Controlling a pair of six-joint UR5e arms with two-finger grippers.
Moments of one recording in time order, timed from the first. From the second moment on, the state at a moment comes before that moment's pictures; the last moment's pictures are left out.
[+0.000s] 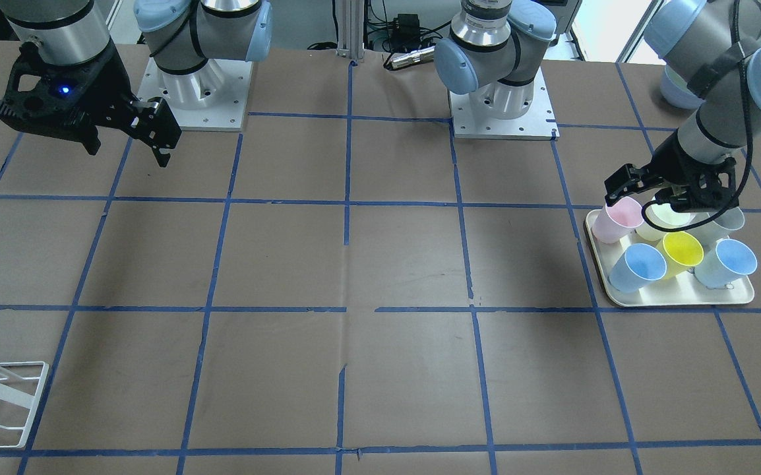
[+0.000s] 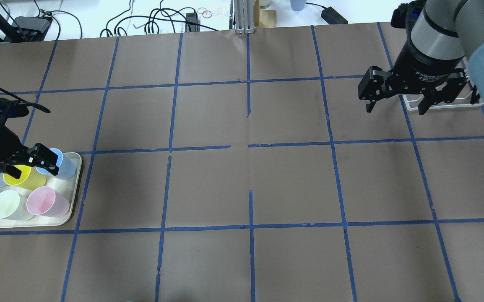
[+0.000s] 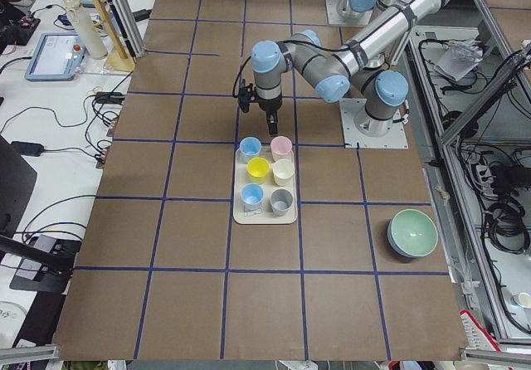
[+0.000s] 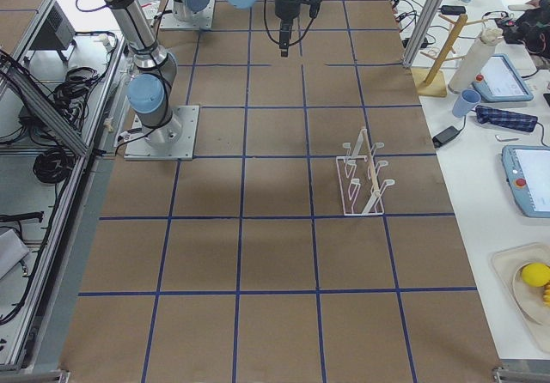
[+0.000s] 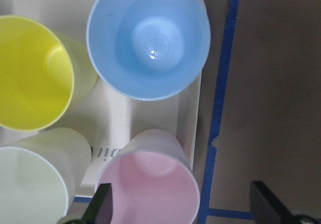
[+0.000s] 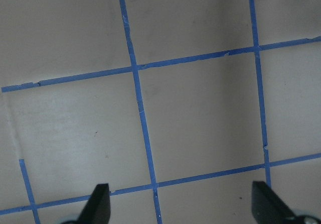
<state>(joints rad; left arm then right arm) -1.08 -1.54 -1.94 -1.33 1.63 0.44 1.52 -1.66 1.68 -1.61 -1.63 0.10</state>
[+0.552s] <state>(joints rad) -1.43 -1.54 -1.68 -1.53 1.60 0.15 1.52 -1.65 1.68 -1.61 -1.63 0.10</state>
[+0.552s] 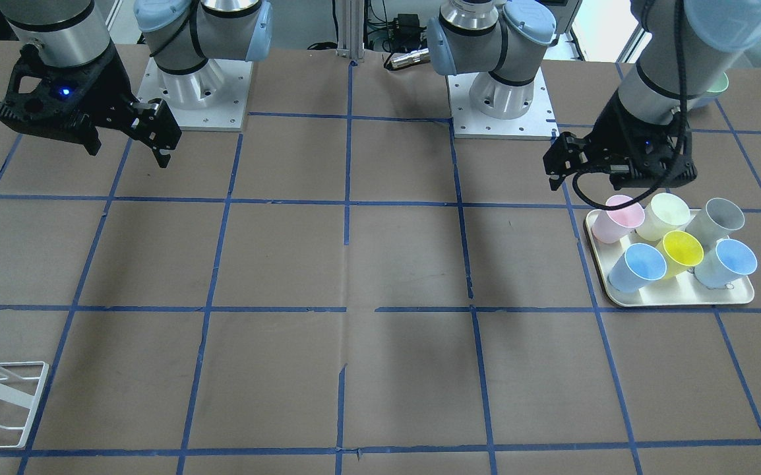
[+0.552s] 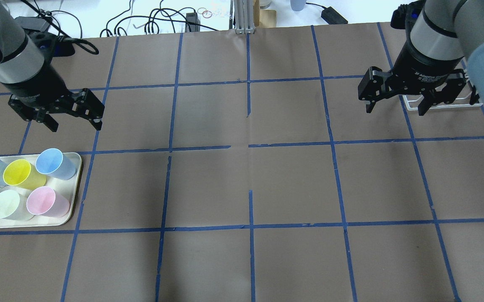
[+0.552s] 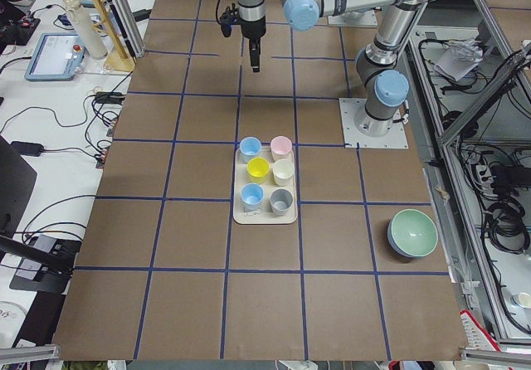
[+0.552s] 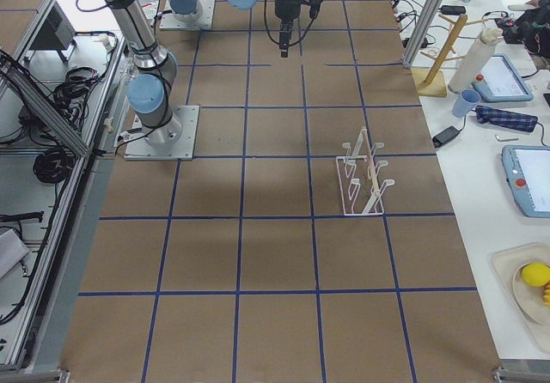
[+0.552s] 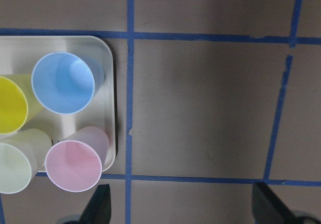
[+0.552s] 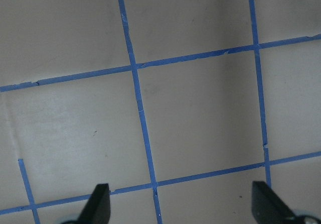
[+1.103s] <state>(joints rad) -1.56 -1.53 -1.66 -1.48 1.56 0.04 1.52 -1.66 1.68 -1.60 -1.57 0.11</state>
